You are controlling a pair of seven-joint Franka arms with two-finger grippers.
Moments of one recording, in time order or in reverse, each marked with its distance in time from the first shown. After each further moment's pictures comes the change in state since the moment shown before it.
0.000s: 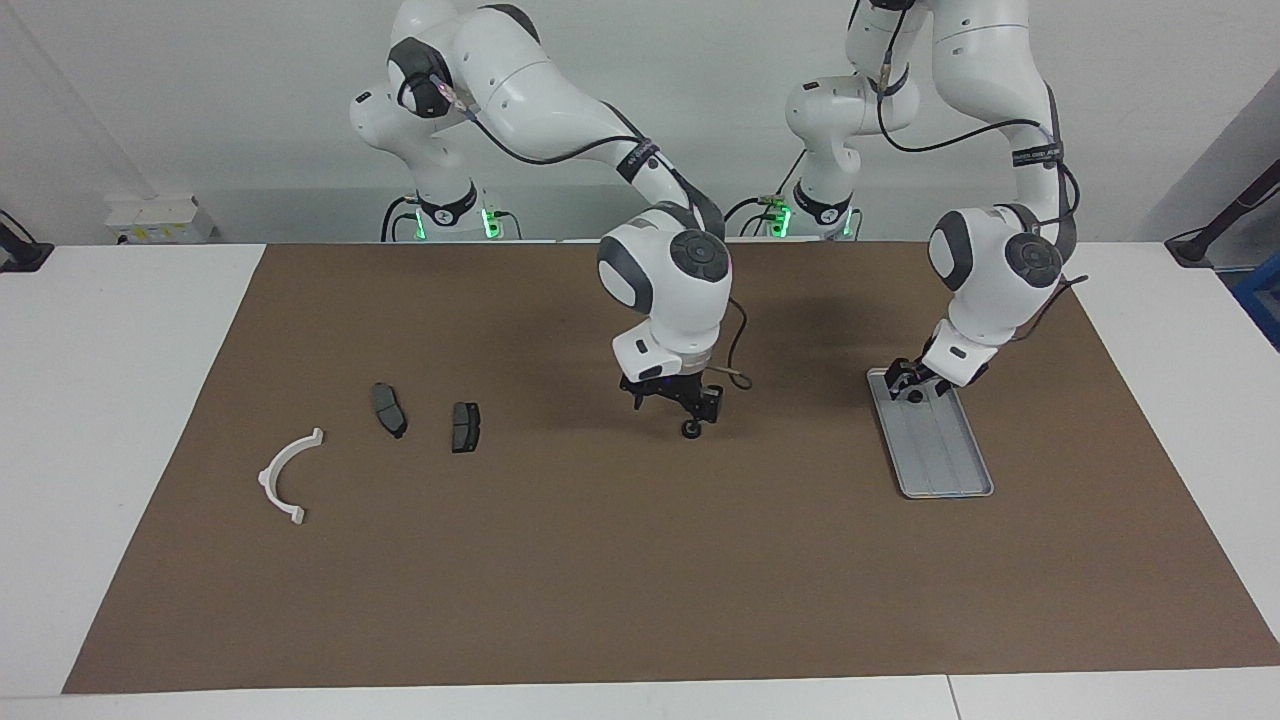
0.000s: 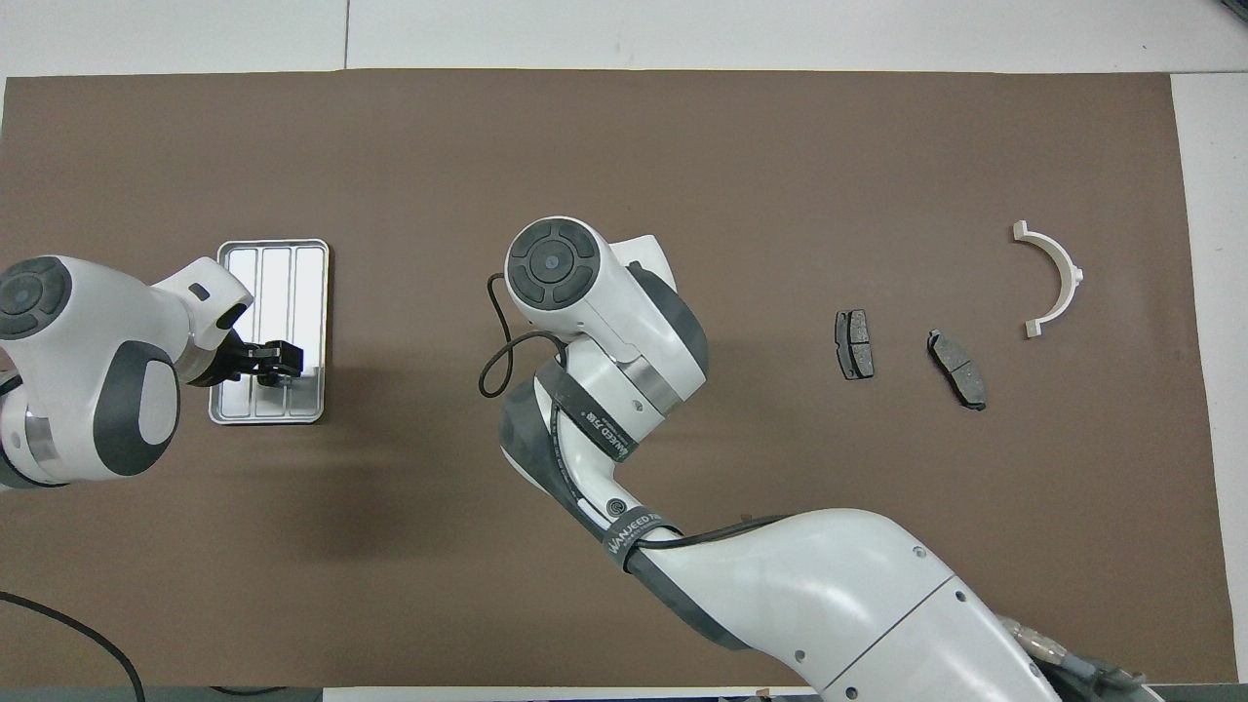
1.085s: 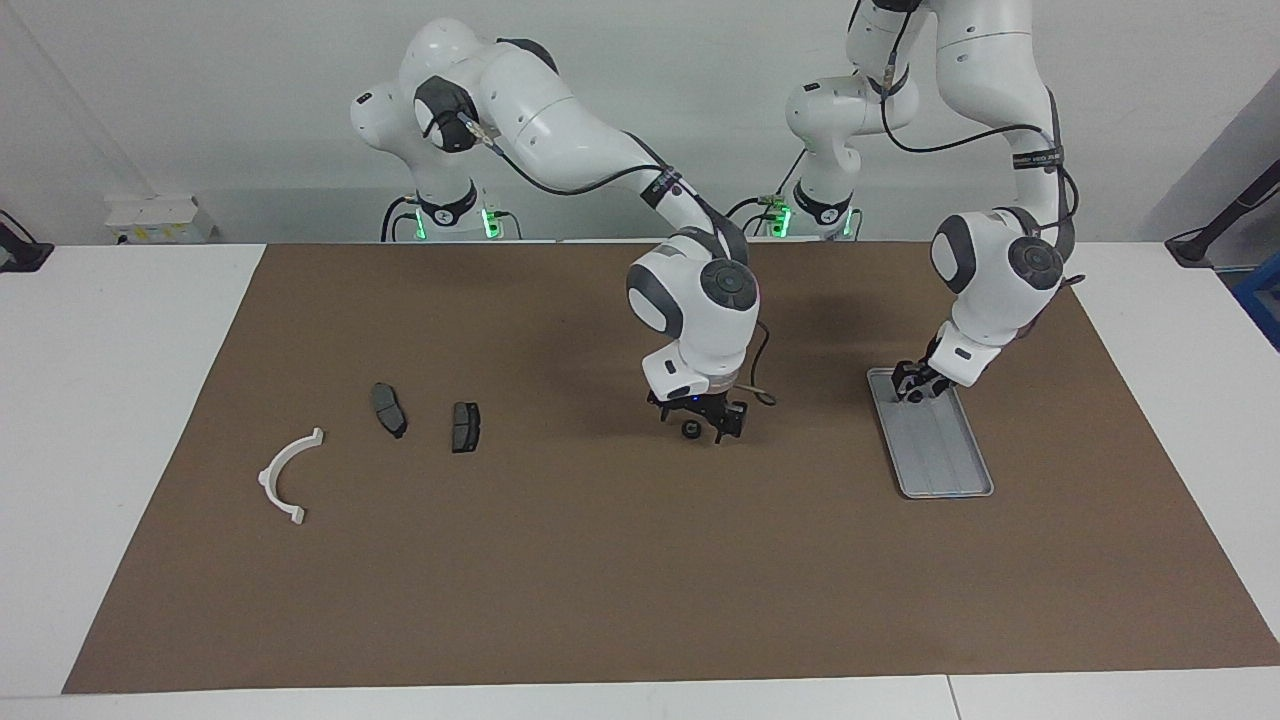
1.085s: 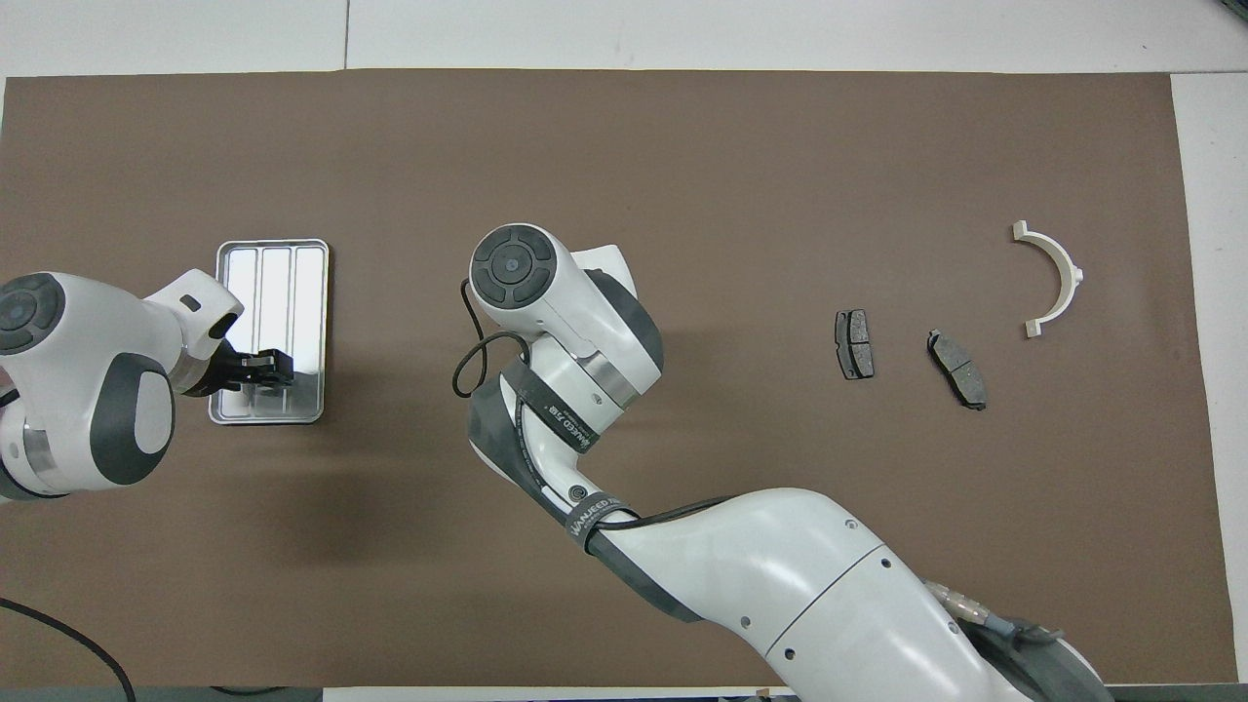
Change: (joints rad) left arm 0.038 0.003 -0.012 -0.031 0.000 0.036 -0.022; right arm 0.028 0.119 -0.001 0.108 0.071 -0.014 0.038
